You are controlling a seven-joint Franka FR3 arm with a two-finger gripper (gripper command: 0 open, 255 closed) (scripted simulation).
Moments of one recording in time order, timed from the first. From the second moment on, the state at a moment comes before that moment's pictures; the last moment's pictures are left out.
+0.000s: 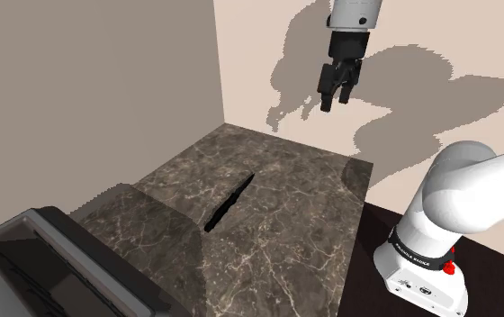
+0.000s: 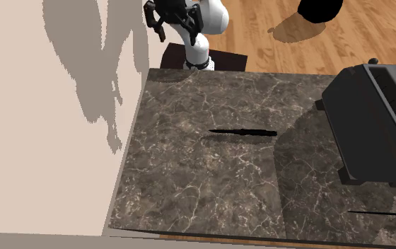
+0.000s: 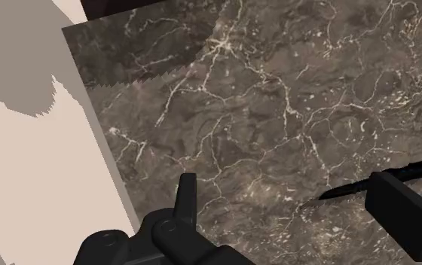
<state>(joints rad) 0.00 -0.83 -0.01 -2.40 0.08 1.54 0.04</state>
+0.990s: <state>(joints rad) -0.11 -0.81 0.49 -2.53 0.34 1.80 0.84</state>
